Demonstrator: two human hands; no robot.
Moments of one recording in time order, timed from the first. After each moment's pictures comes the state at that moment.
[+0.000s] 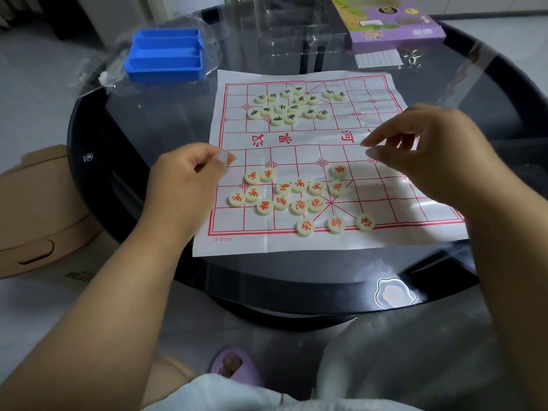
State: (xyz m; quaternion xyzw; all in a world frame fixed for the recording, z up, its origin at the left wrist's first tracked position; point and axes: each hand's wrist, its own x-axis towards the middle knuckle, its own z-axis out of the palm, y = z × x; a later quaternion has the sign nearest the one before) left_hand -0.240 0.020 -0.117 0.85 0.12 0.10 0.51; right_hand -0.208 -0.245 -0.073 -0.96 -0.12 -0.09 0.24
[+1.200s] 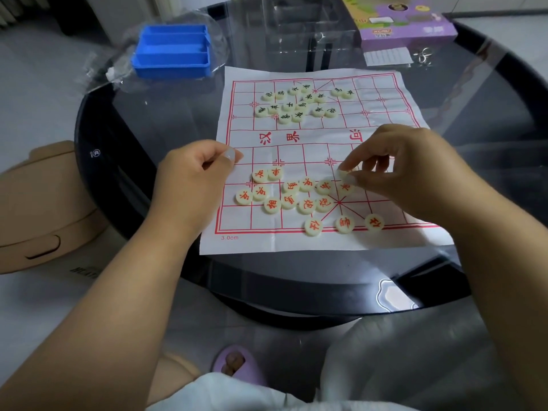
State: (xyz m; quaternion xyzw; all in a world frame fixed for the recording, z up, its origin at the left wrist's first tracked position) left_hand -0.239 0.021 -0.118 0.84 0.12 0.10 0.51; right_hand -0.217 -0.222 -0.078 -0.95 -0.16 0.00 0.25
